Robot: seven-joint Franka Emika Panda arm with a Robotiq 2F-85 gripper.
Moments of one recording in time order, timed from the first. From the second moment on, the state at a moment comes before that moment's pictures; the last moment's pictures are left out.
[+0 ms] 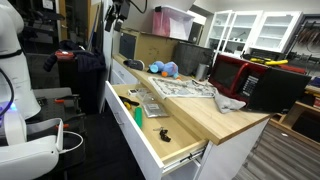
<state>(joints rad) -0.07 -0.51 -0.06 -2.31 -0.20 1.57 -0.17</state>
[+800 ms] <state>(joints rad) -0.08 -0.52 -0.16 -2.52 -0.13 1.93 -0.15</state>
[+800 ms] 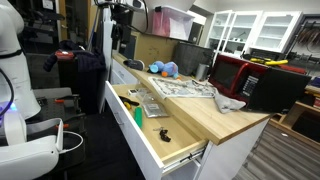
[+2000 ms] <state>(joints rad) -0.10 -0.07 -0.37 -2.82 0.14 2.84 -0.43</state>
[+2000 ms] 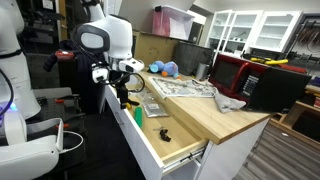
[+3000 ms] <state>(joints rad) -0.21 0.23 -0.06 -2.78 0.75 3.08 -0.91</state>
